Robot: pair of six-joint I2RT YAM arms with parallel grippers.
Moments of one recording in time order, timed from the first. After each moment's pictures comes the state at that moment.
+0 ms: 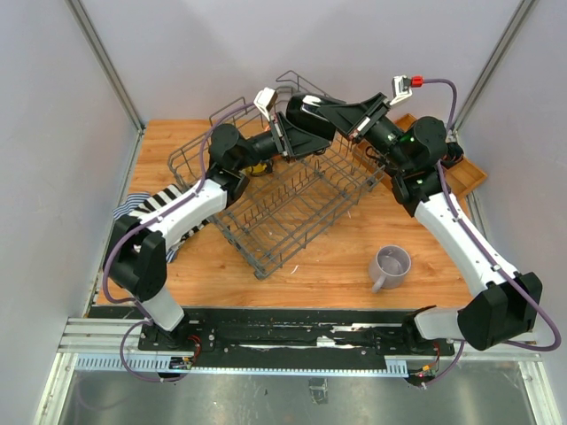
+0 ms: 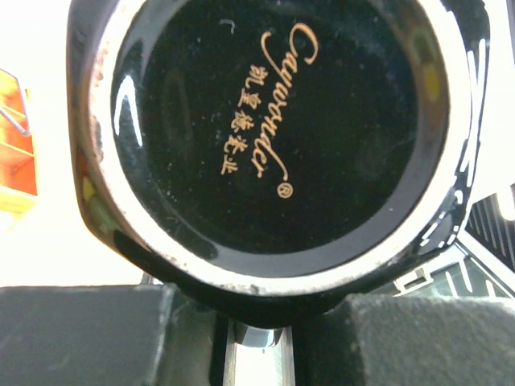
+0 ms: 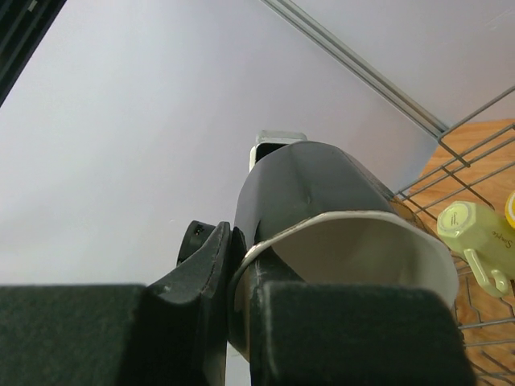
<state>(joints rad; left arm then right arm) -0.55 1.64 1.28 0.78 0.71 -1.36 0.37 1.32 1.25 0.44 -0.48 1.17</state>
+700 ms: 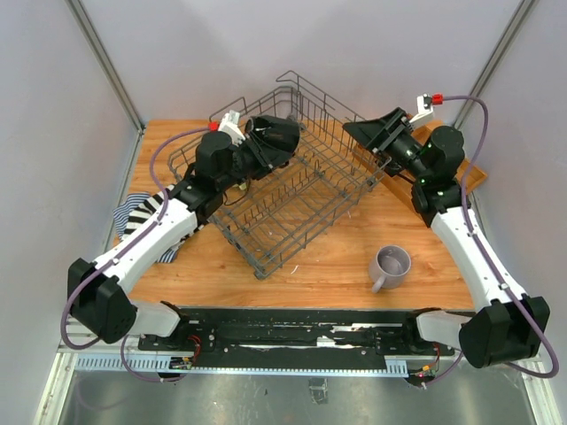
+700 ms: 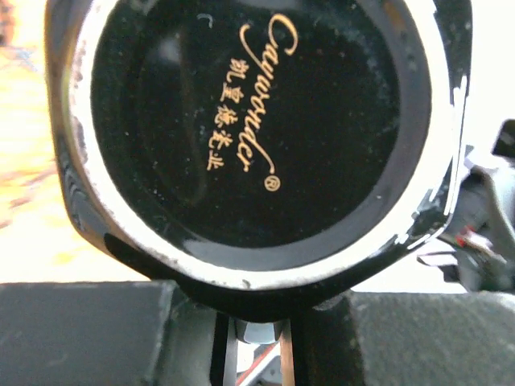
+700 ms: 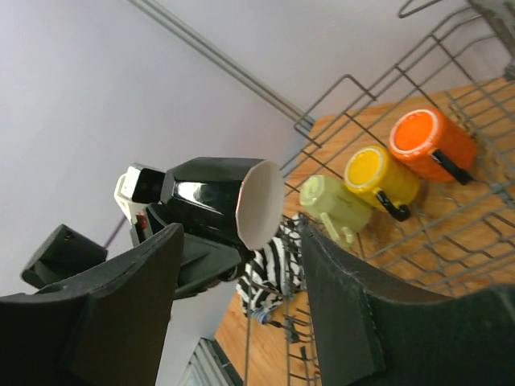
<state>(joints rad) -0.53 1.35 1.16 0.07 0.20 -0.98 0.21 1.23 1.12 0.23 -0.49 0.96</state>
